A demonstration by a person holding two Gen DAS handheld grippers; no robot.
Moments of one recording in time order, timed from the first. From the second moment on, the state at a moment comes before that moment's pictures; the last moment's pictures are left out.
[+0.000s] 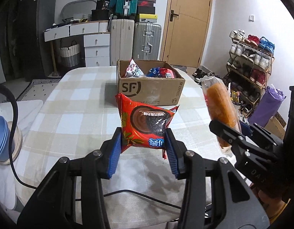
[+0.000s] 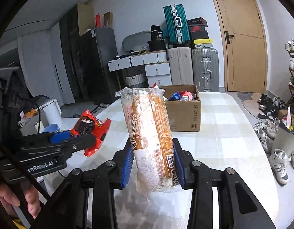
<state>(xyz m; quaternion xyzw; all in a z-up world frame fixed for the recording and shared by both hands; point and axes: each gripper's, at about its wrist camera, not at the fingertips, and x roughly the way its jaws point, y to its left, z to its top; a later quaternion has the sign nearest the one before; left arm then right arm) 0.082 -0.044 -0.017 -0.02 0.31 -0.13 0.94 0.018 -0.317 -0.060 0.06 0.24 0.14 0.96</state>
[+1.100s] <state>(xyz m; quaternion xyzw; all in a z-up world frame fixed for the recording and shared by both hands) 0.139 -0.037 0.025 -0.03 0.29 -0.12 0.95 0.070 -0.323 -0.023 0.06 0.20 0.16 0.96</state>
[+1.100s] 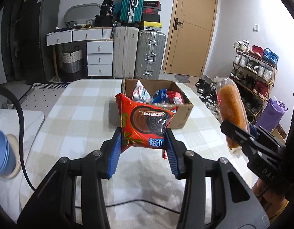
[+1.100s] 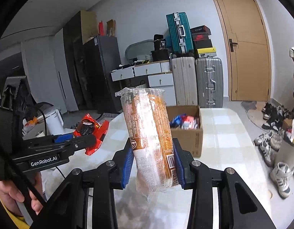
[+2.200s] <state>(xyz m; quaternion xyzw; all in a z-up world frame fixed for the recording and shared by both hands) 0.434 -0.132 -0.005 0.07 0.39 -0.15 0.91 0.365 -0.341 -0.039 0.04 0.35 0.12 0.93</state>
